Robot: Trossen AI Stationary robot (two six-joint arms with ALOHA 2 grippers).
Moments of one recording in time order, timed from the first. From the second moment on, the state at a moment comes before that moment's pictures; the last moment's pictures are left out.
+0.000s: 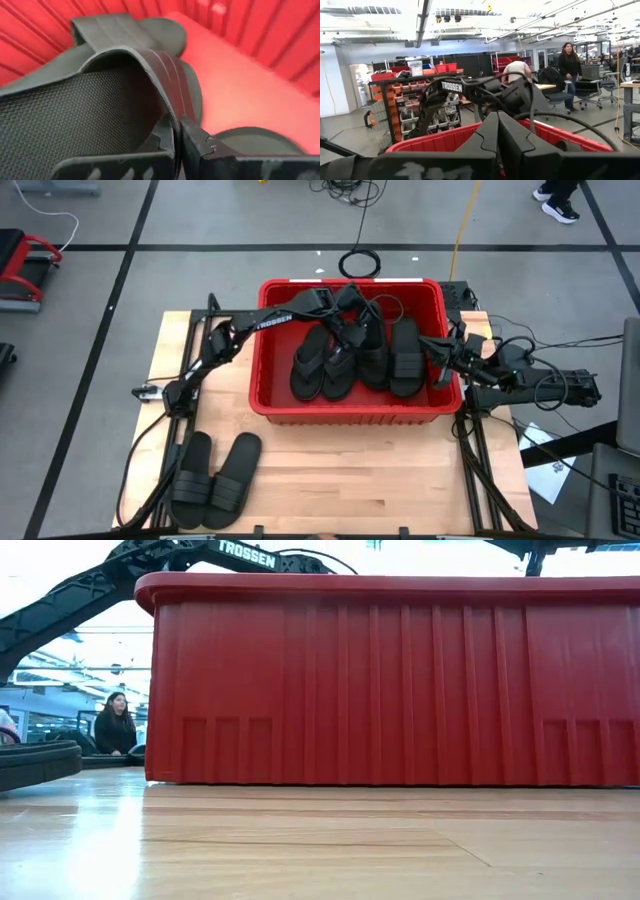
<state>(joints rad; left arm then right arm) 0.40 2.36 2.29 -0.90 0.61 1.00 -0.01 0.38 0.47 0.15 0.40 0.04</state>
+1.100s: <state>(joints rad) 0.41 2.45 2.29 -0.80 0.79 0.83 -0.01 0.38 0.47 0.16 0.39 0.09</state>
